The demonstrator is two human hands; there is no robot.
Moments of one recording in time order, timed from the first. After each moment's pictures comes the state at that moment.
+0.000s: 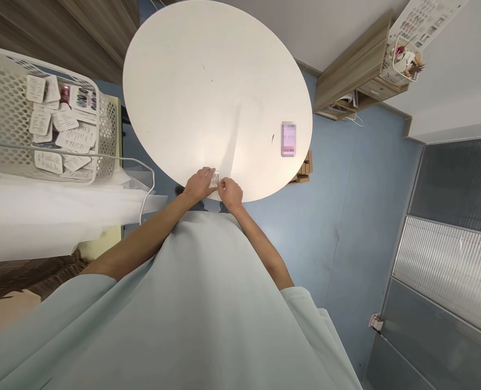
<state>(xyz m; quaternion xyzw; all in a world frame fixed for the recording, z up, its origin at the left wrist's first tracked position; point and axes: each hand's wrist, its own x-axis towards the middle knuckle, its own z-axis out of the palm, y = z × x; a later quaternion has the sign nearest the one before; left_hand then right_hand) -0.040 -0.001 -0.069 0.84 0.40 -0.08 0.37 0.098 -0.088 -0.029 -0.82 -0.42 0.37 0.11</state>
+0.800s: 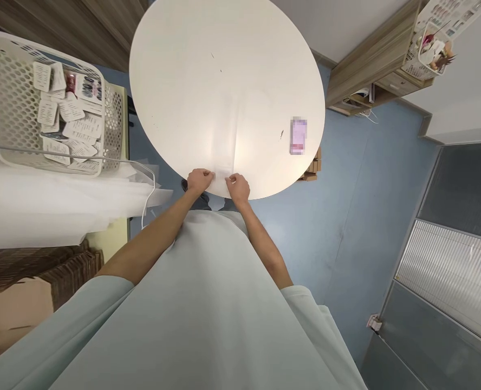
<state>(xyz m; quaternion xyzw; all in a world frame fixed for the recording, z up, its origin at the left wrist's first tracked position) -0.035 0.003 -0.080 0.57 0.66 -0.09 0.47 0.108 -0.089 -0.060 -0.84 -0.36 0.38 0.11</state>
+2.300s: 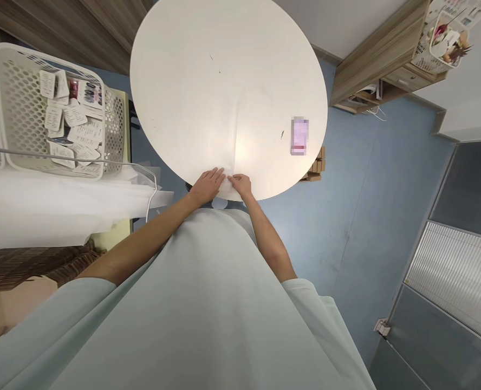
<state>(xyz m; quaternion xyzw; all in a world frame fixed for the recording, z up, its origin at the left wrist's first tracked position) -0.044 -0.015 -0.067 0.88 0.30 -0.10 0.36 0.138 -0.077 -0.101 -0.80 -0.22 0.52 0.21</state>
